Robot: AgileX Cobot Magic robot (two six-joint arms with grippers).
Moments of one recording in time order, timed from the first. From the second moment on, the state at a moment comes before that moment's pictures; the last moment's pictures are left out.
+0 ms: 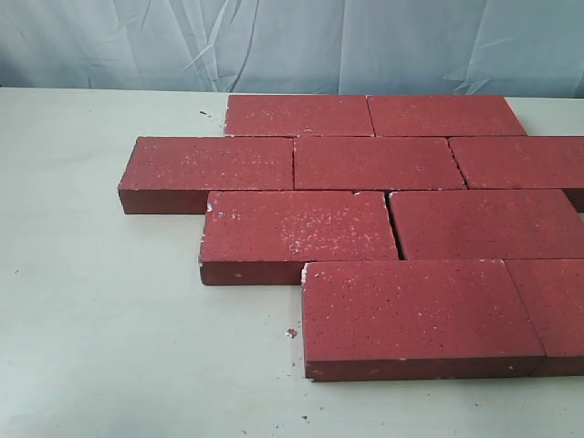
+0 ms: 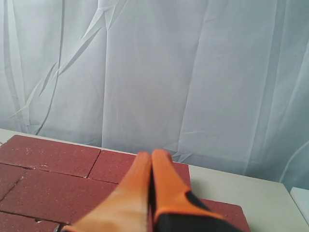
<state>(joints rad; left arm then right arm) 0.01 0.00 -0.01 0.10 0.23 0.01 0.12 0.45 -0.49 -0.09 0.20 -0.04</state>
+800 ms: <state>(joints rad) 0.01 0.00 -0.01 0.08 0.23 0.00 0.09 0.44 -0.49 -0.11 0.20 -0.05</state>
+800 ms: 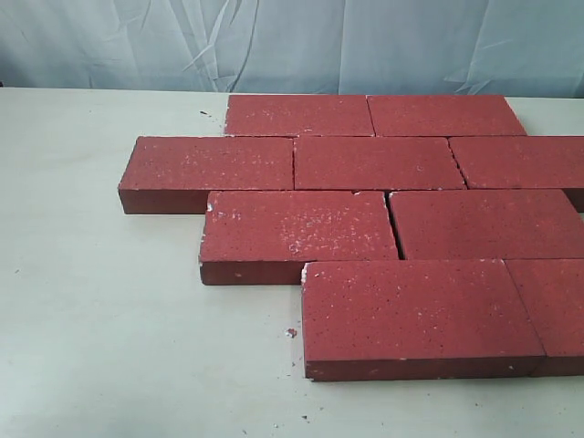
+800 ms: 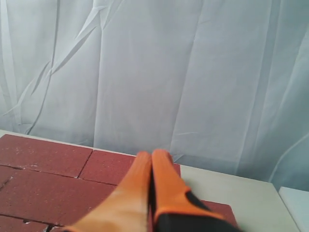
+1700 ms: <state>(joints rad) 0.01 0.00 -0.01 0.08 0.23 0.00 -0.02 0.17 -0.27 -0.10 0.24 -0.01</state>
